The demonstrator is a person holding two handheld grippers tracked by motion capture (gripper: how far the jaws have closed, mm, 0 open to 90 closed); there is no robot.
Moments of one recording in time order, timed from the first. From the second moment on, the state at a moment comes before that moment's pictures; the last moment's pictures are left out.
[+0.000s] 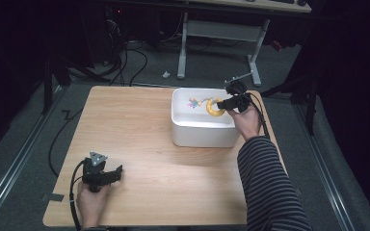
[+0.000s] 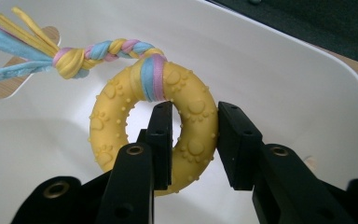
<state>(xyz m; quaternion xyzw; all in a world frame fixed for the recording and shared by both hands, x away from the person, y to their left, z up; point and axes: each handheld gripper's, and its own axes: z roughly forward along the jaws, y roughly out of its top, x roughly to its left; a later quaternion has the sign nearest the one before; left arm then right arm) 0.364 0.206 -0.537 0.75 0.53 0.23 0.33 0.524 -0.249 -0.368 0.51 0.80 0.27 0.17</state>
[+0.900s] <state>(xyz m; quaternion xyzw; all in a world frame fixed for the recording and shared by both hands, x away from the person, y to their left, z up) 0.364 0.206 -0.537 0.75 0.53 0.23 0.33 0.508 -0.238 -0.389 0.49 0.82 0.24 0.14</state>
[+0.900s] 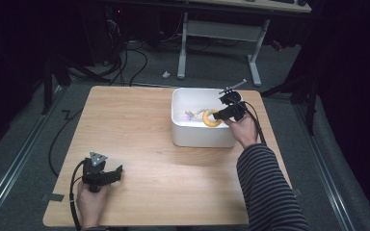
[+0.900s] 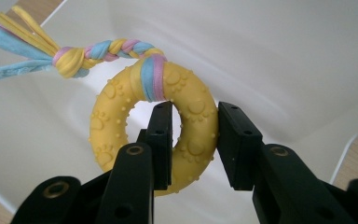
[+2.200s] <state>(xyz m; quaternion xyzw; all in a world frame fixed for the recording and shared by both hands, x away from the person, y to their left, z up) 0.364 0.206 -0.537 0.74 0.53 0.23 0.33 0.474 -0.257 -0.369 0.48 0.81 0.29 0.18</state>
